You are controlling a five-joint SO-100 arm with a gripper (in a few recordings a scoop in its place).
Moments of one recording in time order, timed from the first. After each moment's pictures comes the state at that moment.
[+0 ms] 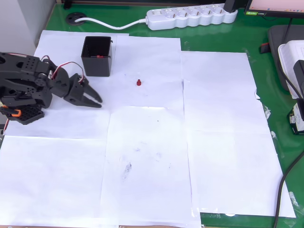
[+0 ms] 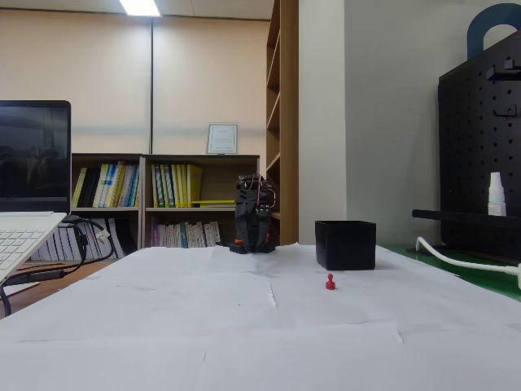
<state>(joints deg) 7.4 24.2 4.7 13.5 -82.2</state>
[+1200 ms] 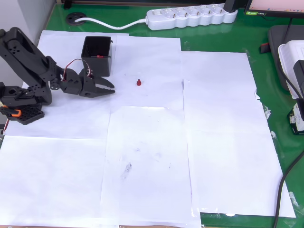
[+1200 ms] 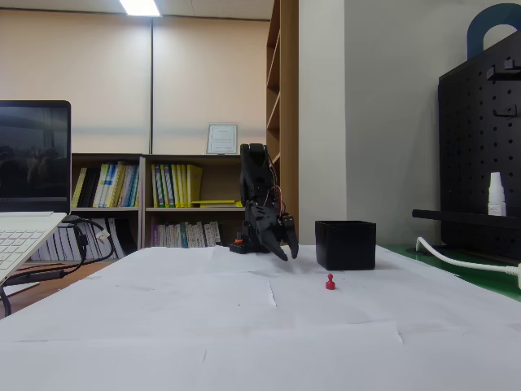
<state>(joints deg) -11.8 74.4 4.7 -49.0 -76.5</state>
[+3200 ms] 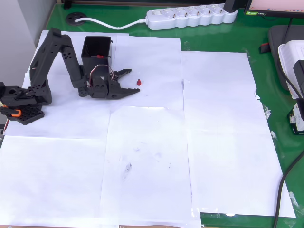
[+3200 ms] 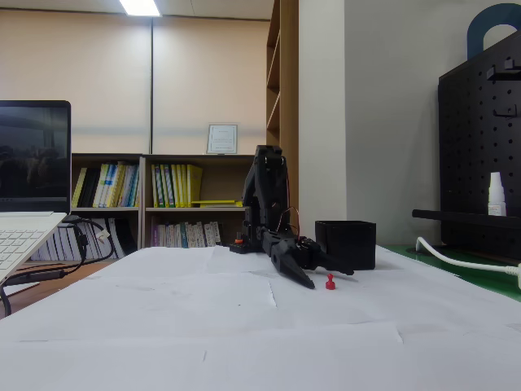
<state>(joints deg) -11.2 126.1 42.5 -72.7 -82.6</state>
